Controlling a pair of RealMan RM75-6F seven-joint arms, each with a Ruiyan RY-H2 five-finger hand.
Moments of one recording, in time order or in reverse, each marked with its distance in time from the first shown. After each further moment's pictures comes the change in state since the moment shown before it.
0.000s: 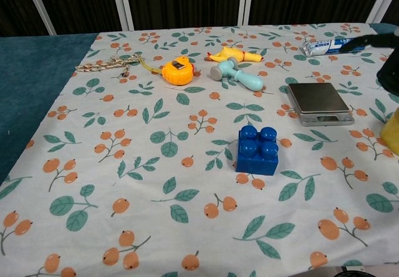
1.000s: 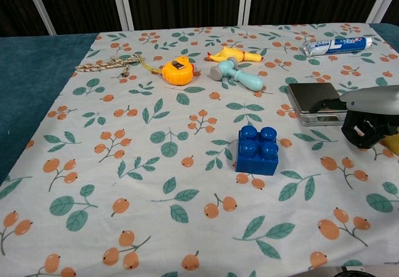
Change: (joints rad) left arm 0.000 0.002 0.001 -0.004 0.006 0.003 -0.007; right arm 0.129 -0.224 -0.022 0.131 0.348 -0.096 -0.274
